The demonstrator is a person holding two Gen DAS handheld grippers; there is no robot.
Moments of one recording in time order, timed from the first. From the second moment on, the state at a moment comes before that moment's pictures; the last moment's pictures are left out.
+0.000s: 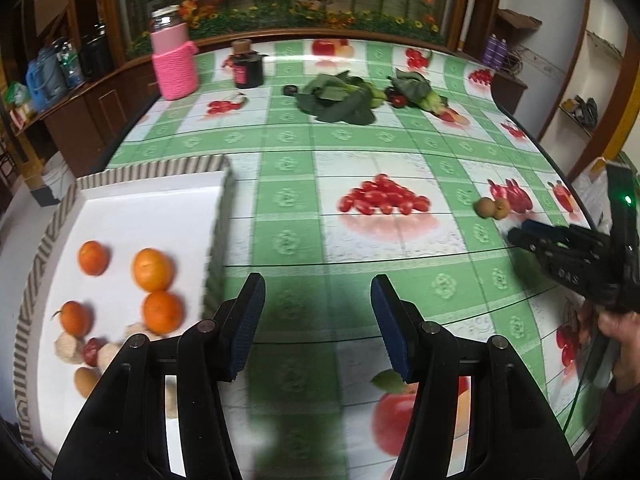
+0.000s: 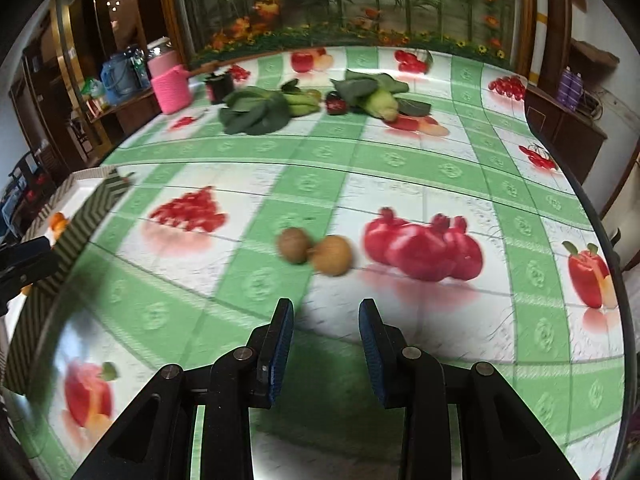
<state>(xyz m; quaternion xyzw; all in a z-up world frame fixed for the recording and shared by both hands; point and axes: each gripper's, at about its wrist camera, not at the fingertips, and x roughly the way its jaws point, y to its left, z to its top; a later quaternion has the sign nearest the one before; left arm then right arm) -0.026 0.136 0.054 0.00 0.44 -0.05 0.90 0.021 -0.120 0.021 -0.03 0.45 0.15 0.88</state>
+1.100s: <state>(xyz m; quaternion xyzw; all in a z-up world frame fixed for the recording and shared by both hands) 0.060 -0.013 0.029 0.04 0.49 -0.17 0.86 0.047 -0.179 0.032 0.06 0.41 0.14 0.90</state>
